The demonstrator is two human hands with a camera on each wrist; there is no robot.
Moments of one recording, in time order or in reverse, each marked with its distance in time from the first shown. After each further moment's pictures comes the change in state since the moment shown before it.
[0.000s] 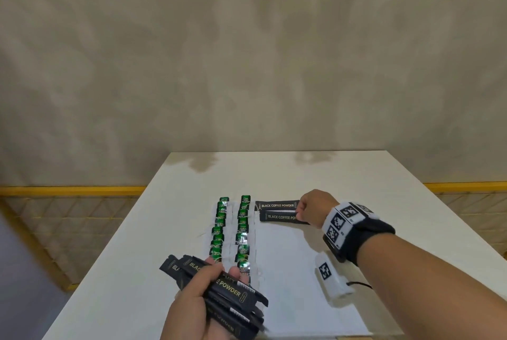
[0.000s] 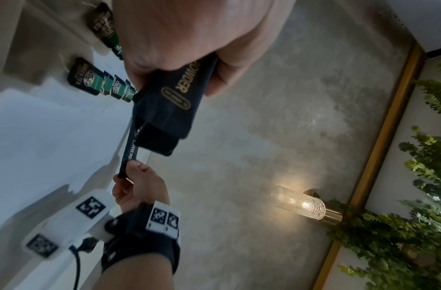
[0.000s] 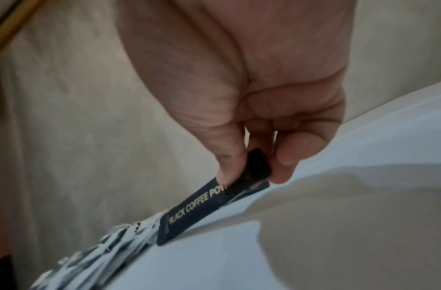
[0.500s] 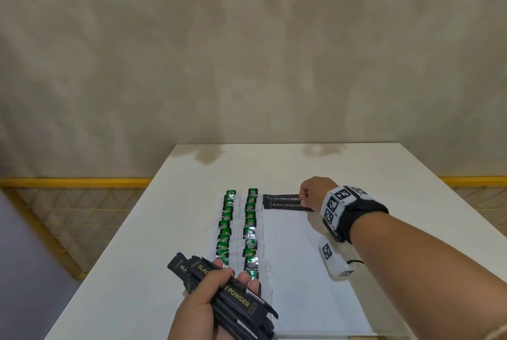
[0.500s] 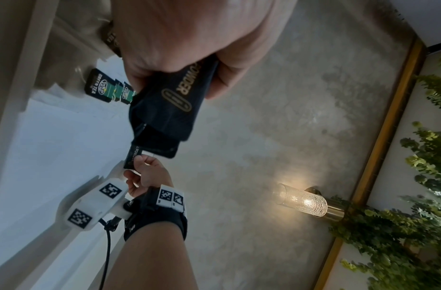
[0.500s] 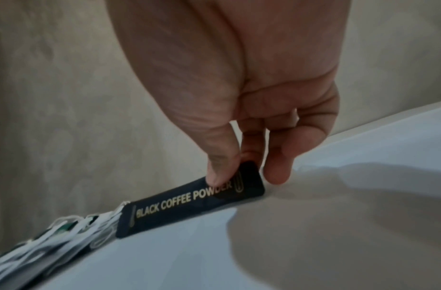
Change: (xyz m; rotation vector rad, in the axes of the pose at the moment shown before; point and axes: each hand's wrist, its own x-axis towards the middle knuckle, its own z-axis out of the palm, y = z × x) left_hand 0.002 -0.001 -0.005 0.065 0.027 0.006; right_hand 0.033 -0.013 -0.001 -0.227 -0.015 -0.027
